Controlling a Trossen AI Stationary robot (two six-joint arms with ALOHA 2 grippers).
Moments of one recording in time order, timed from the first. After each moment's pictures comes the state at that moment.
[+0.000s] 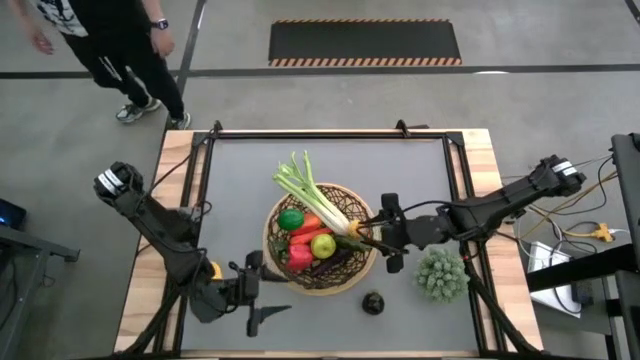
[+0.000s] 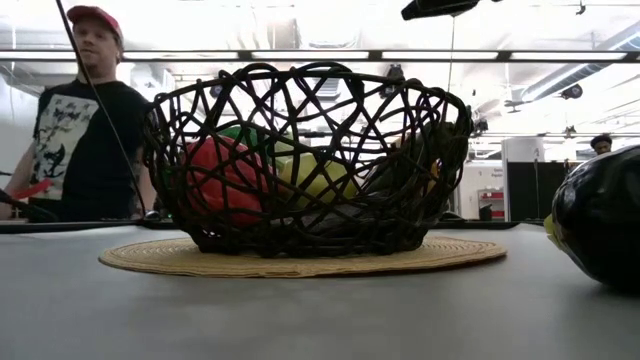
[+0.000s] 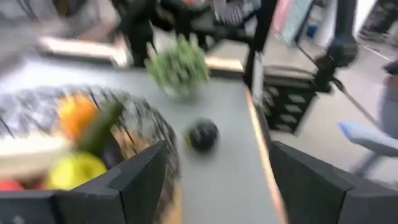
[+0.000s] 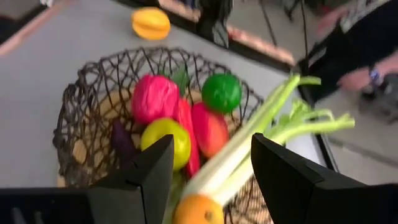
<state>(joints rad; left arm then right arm) -0.83 1.38 0.91 0.13 -0.80 -0.42 0.38 1.22 0.93 -0.23 0.41 -0.19</state>
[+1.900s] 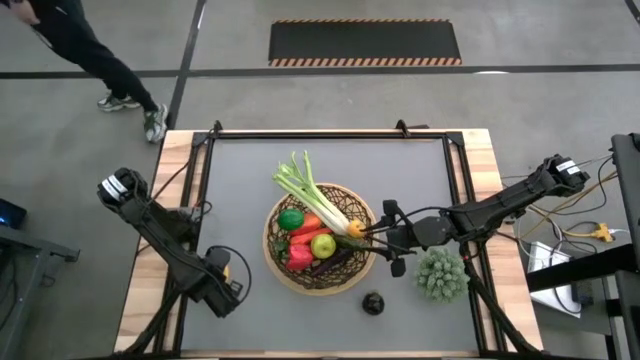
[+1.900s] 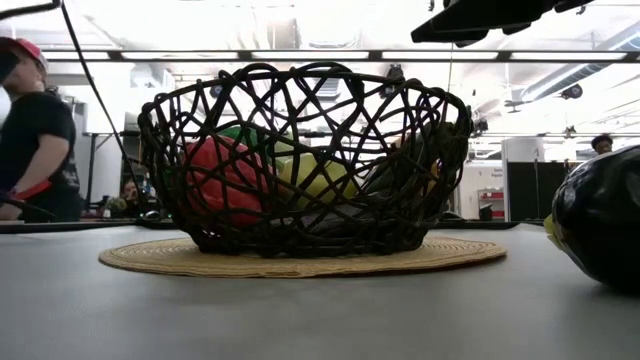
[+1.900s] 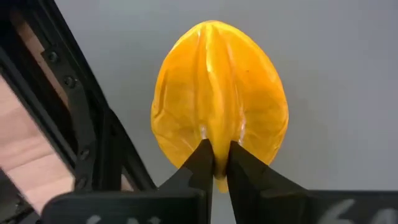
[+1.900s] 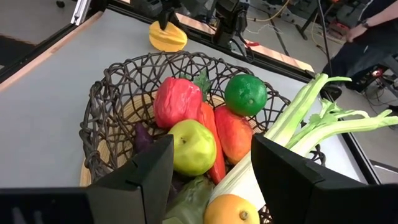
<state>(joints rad) -0.83 1.46 0.96 -1.15 0.10 -1.97 0.37 1.17 0.70 0.06 0.33 -0.19</state>
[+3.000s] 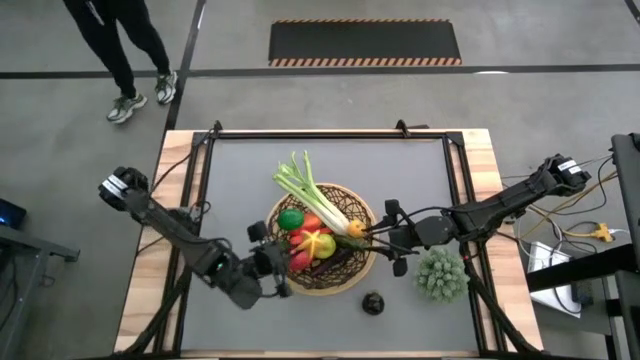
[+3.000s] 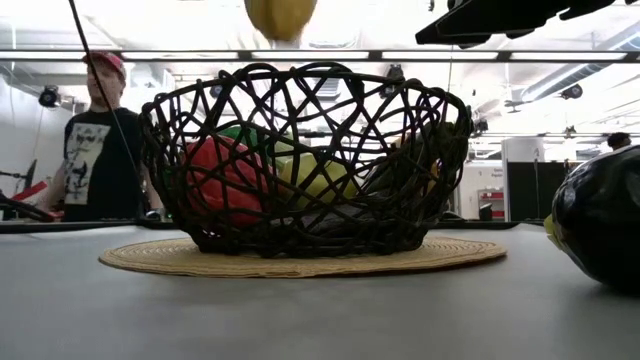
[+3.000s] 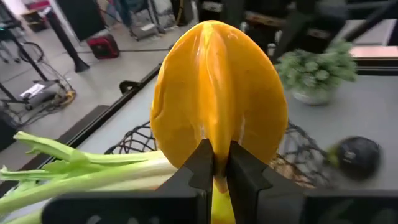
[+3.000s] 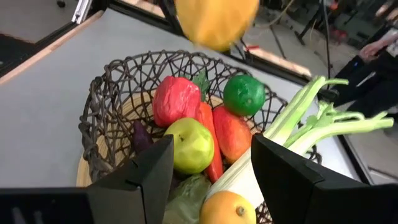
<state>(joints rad) -0.65 1.46 1.07 -0.20 -1.05 -0.40 0.38 1.15 0.67 0.08 0.33 -0.22</state>
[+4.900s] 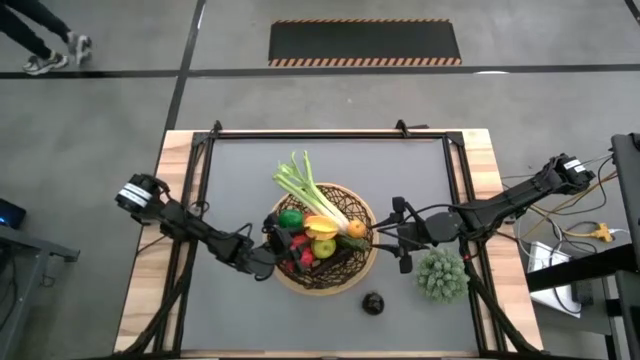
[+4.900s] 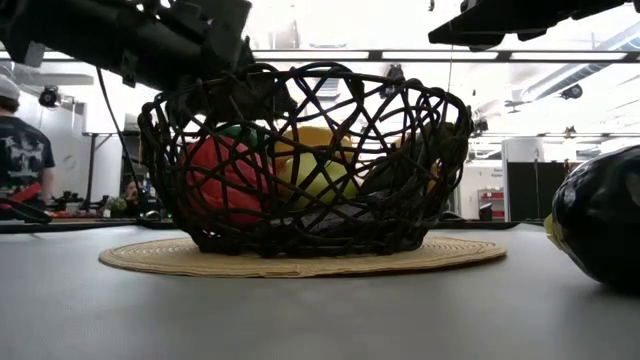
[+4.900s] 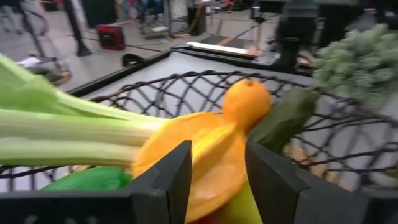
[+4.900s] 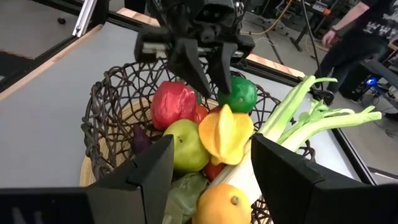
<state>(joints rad) -0.45 1.62 0.67 0.63 -0.94 -0.33 0.38 1.06 0.59 0.12 0.33 -0.20</state>
